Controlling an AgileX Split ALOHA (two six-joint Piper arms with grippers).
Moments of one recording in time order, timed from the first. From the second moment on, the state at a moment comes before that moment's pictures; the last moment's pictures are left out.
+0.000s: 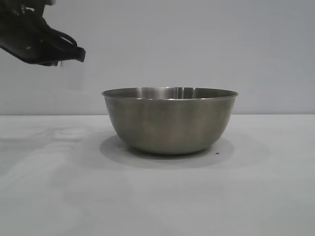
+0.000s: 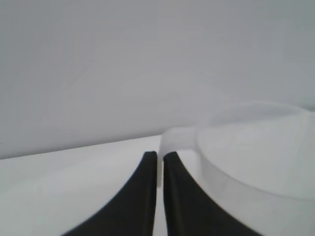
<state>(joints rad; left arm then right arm) -0.33 2.07 -0.94 -0.53 -0.81 0.43 0.02 -0.02 -0.49 0.08 1.14 -0.07</state>
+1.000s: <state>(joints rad) -0.33 2.13 -0.66 -0.30 -1.14 0.11 0.02 -0.02 -0.49 0.08 1.14 -0.07</state>
